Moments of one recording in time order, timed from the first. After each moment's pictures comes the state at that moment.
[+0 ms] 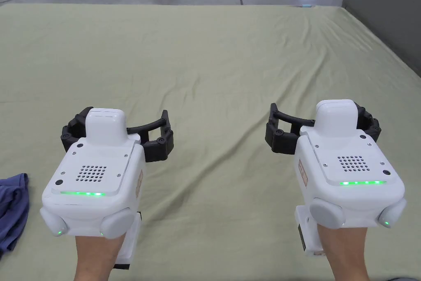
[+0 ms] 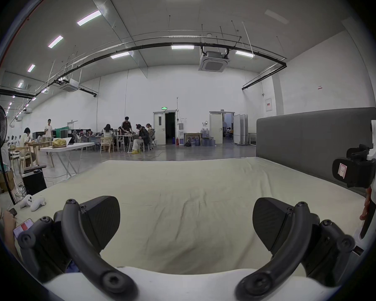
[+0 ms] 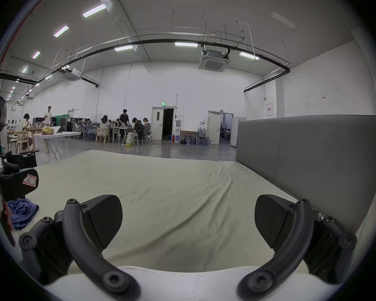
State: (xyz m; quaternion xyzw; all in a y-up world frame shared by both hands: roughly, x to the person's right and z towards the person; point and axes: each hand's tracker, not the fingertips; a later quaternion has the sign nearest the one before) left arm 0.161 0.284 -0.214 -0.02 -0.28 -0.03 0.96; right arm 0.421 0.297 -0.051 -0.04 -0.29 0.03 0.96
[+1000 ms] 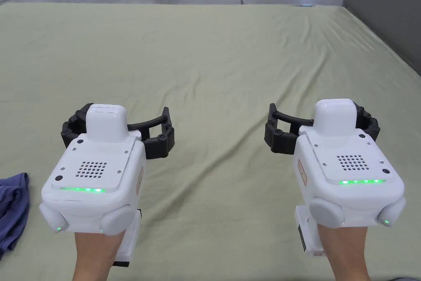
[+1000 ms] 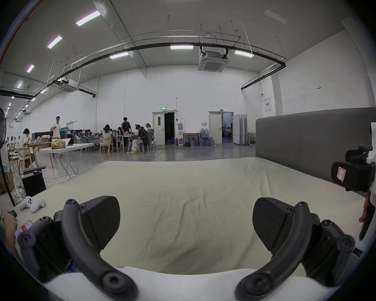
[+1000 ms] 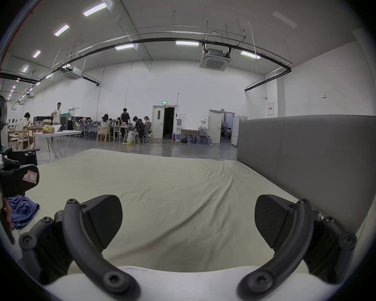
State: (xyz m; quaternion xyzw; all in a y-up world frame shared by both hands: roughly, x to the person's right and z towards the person) left arm 0.162 0.288 -0.217 -0.02 -0.28 -0.03 0.96; right arm 0.419 0.297 -0.053 -0.05 -0.29 0.03 0.96
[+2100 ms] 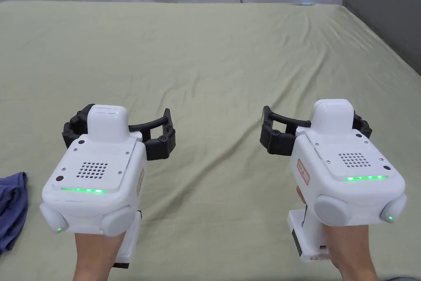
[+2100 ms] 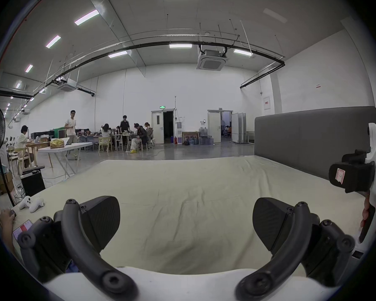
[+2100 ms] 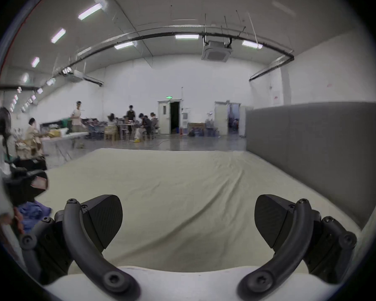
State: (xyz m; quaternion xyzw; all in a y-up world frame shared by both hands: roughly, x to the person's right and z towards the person) left arm 0.164 0.286 -0.215 -0.03 -0.29 -0.03 0.96; right arm 0.424 0.298 -0.054 -0.06 -0.23 -0.04 0.97
